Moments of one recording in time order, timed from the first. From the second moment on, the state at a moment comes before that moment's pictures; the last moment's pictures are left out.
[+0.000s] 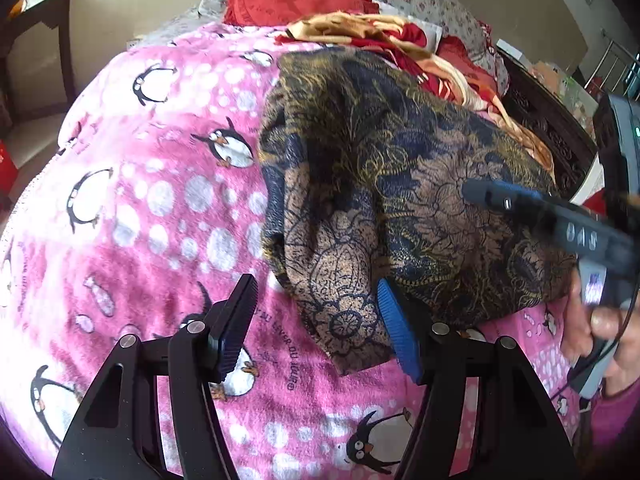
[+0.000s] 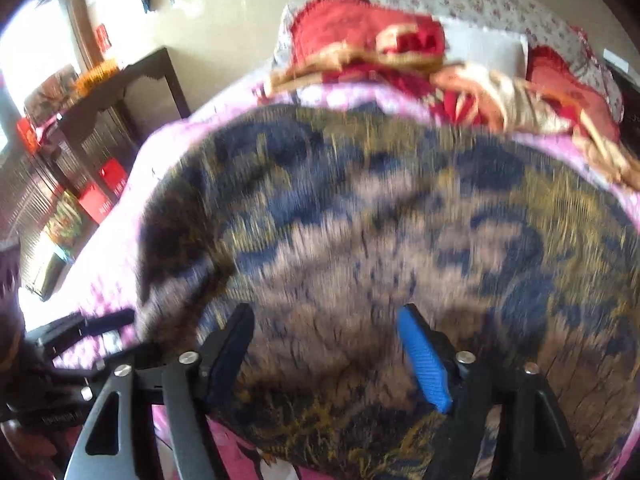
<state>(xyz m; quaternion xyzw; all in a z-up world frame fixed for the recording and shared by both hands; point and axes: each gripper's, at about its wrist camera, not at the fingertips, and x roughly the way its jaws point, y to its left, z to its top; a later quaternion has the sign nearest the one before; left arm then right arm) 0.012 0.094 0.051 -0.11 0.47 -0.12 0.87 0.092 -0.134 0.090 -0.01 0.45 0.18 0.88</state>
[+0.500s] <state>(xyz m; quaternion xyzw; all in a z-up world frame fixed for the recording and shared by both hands) 0.022 0.105 0.041 -0.12 0.48 -0.10 0.86 0.182 0.004 0.094 -0.11 0.44 0.24 0.86</state>
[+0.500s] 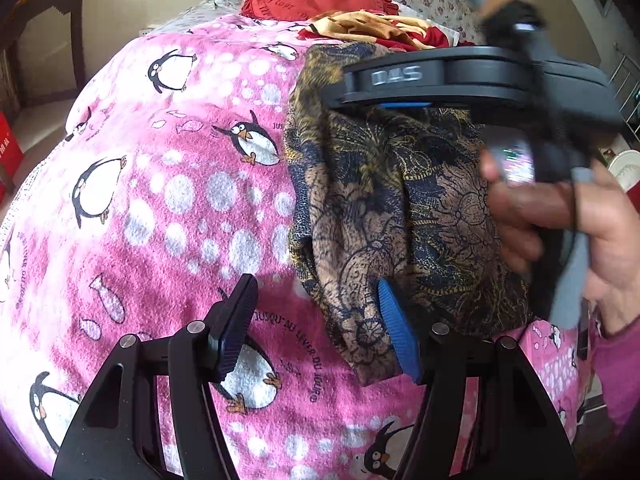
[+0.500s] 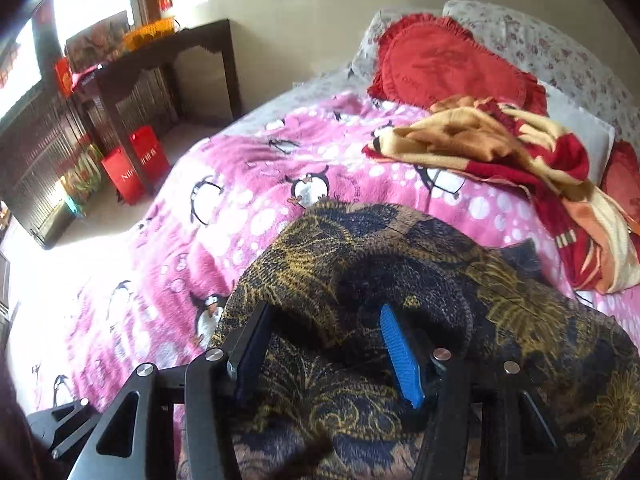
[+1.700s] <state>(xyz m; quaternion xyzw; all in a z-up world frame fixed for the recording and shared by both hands) 0.070 0.078 0.069 -0.25 0.39 -0.23 0.86 0.216 0.032 0.107 -0.13 0.56 0.25 0.78</state>
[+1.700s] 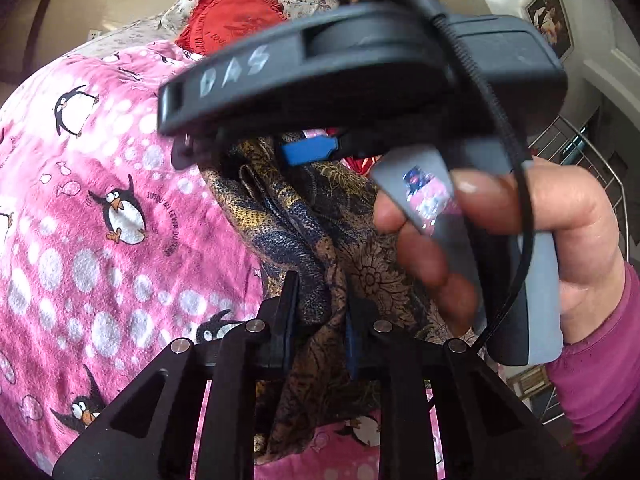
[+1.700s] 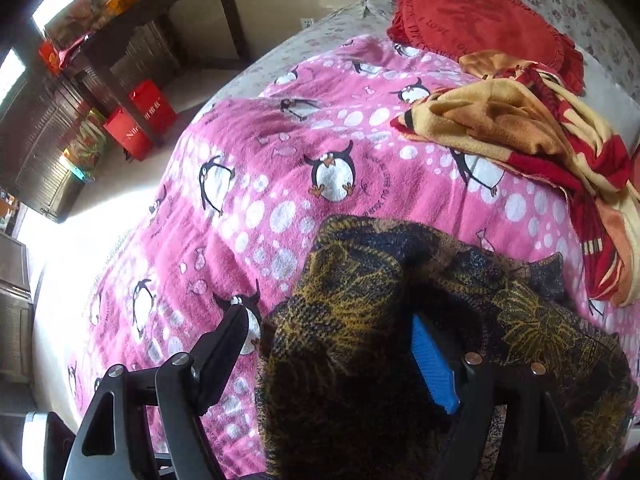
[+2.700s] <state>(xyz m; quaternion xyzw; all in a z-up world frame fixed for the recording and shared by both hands) 0.086 -0.196 0.150 -0.11 0.43 -0.40 0.80 0.149 -0.318 0.163 0.06 0.45 0.14 0.88</state>
